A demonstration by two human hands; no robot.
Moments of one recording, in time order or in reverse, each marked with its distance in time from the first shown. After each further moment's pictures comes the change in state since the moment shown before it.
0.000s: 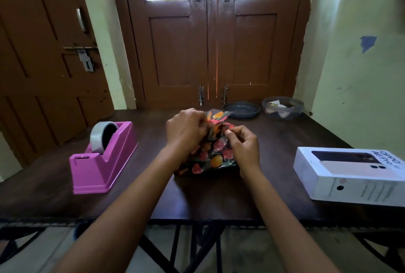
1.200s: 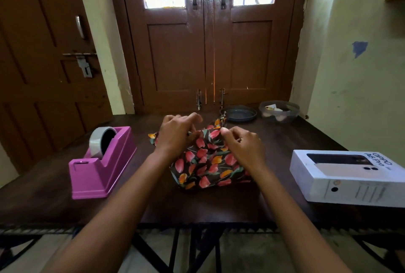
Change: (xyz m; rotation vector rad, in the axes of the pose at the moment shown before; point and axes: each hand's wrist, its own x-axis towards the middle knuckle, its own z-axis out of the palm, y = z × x) left_hand 0.002 -0.031 0.010 0.031 0.046 0.232; right_hand 0.006 -0.024 -0.021 -0.667 -0.155 -0.182
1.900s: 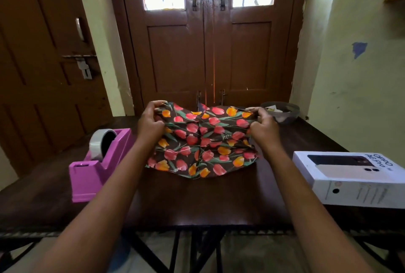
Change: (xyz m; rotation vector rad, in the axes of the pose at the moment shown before) left_hand 0.009 -0.037 -0.019 -0.709 0.110 -0.608; right_hand 0.034 0.003 -0.029 0.386 0.122 0.235
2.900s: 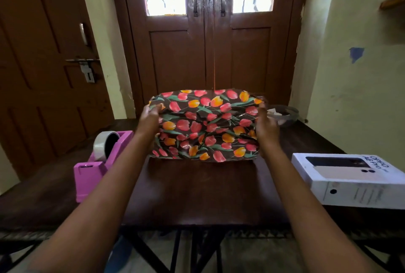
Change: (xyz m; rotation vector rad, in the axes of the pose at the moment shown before) left_hand 0.014 0.006 -0.006 -0.358 -0.013 -0.252; right_hand -0.001 -0.009 0.001 0.199 0.147 0.158
